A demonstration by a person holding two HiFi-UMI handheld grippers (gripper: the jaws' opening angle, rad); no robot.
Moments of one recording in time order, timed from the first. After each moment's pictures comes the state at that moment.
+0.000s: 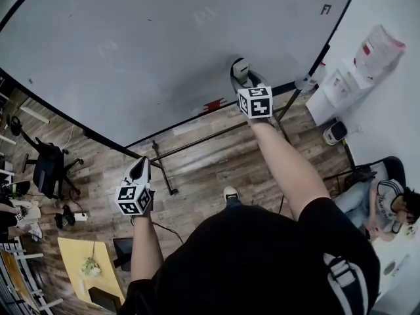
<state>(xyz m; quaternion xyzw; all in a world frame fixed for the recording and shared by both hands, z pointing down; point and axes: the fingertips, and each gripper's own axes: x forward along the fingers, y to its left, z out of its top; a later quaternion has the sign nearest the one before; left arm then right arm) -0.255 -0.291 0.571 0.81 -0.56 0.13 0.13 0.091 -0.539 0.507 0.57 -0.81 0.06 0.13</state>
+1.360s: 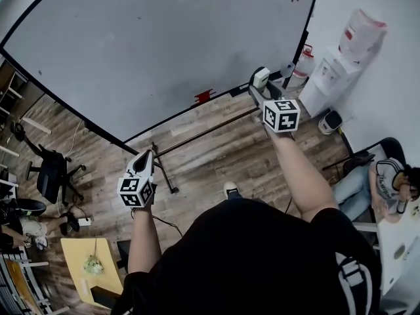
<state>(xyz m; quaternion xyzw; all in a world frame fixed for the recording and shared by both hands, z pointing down) -0.200 -0.228 0.544 0.84 -0.51 0.14 0.09 0.194 -0.376 0.474 0.58 -0.81 0.08 0.07</state>
